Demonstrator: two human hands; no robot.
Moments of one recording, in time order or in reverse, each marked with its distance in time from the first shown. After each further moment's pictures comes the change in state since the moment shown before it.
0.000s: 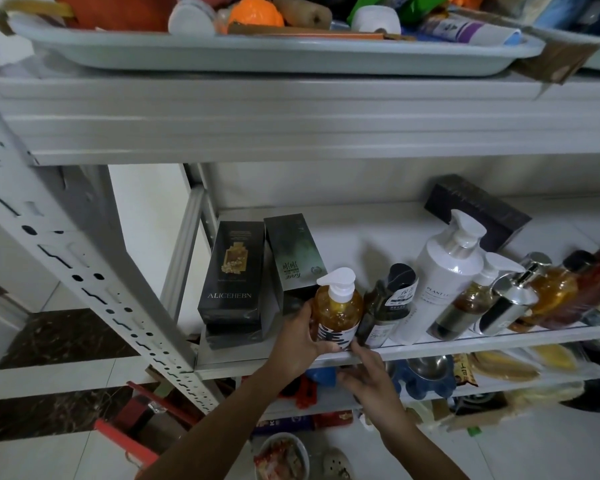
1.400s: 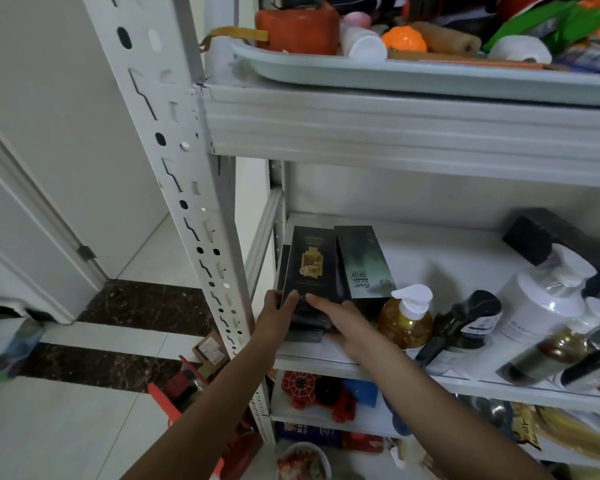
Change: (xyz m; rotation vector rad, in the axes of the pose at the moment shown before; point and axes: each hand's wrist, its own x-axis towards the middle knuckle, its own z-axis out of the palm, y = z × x) left_hand -0.043 0.012 -0.115 -0.335 0.463 -0.410; right_hand 0.067 -0.107 0.122 0.112 -0.187 0.265
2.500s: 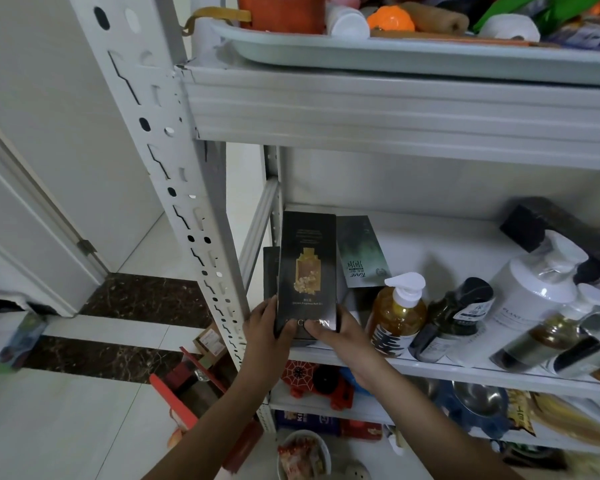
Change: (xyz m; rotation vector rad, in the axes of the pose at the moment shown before) left_hand -0.044 -0.037 -0.009 0.253 0.027 0.369; right_hand -0.028 0.042 -0.024 -0.193 -0.205 -0.339
